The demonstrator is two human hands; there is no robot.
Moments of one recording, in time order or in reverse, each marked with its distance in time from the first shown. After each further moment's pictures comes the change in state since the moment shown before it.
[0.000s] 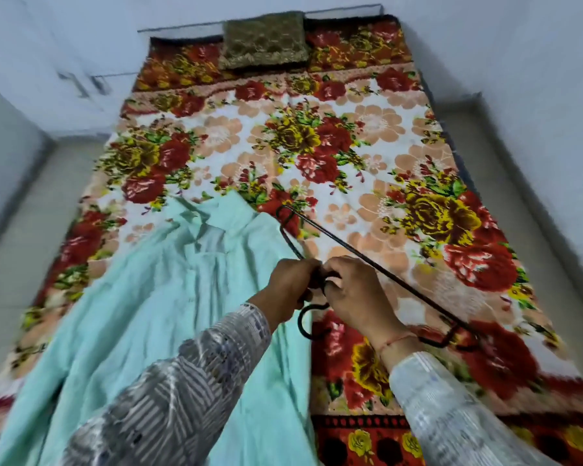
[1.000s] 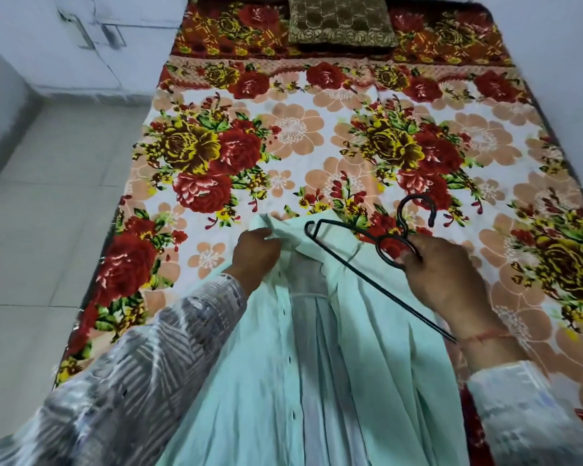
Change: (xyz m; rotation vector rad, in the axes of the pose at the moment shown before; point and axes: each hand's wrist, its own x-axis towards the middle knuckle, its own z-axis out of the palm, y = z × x) left_hand 0.206 0.025 -0.334 0.257 0.280 0.183; right_hand 0.194 -0.122 0.109 -0.476 0.097 0.278
